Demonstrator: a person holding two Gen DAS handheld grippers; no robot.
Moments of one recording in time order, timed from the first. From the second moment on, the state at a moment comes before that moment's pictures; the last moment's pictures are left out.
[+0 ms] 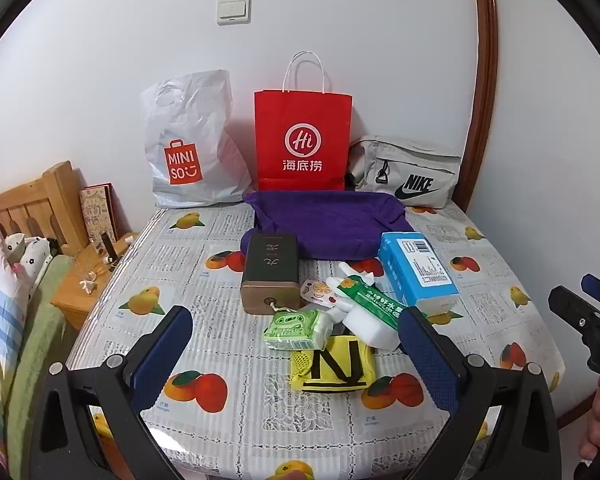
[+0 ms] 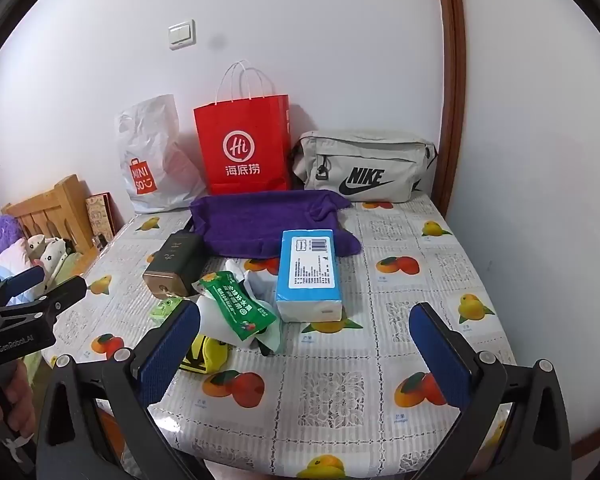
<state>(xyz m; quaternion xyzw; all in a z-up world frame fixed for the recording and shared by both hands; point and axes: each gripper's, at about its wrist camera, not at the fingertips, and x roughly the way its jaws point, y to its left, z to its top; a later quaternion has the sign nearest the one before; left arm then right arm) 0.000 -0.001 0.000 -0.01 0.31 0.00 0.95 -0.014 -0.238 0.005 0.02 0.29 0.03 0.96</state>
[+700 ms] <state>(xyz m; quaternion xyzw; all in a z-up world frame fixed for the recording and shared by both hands) -0.003 0.008 0.004 -0.02 0.31 0.00 0.95 -0.020 -0.234 0.009 0.02 0.29 0.03 0.96</state>
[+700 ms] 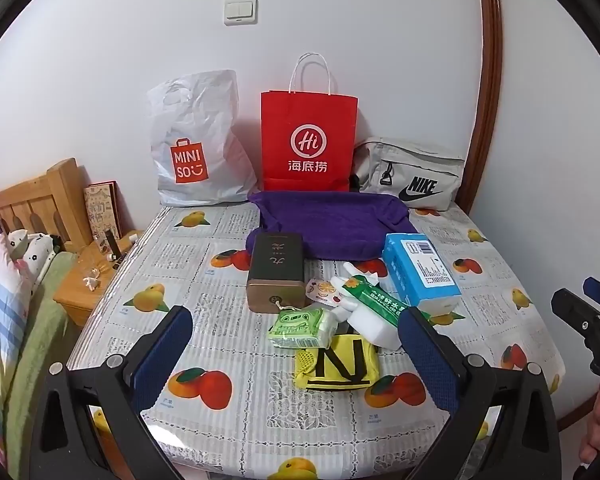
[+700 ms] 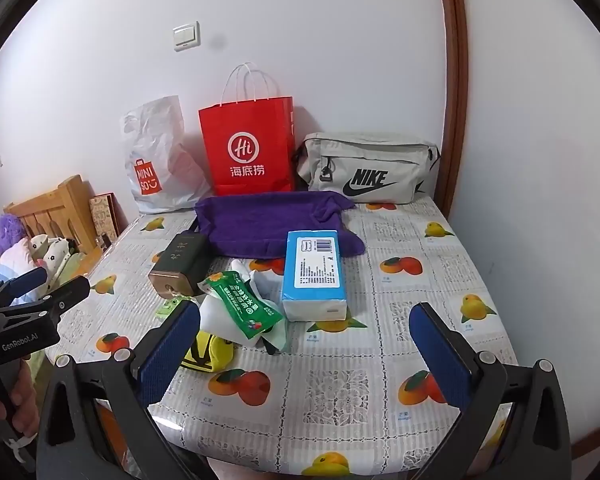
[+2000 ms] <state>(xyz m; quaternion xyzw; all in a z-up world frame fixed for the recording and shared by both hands) -0.004 0.014 0.000 -0.02 0.31 0.01 0.95 -0.020 -0.226 0.004 0.02 0.30 0.04 0.95</state>
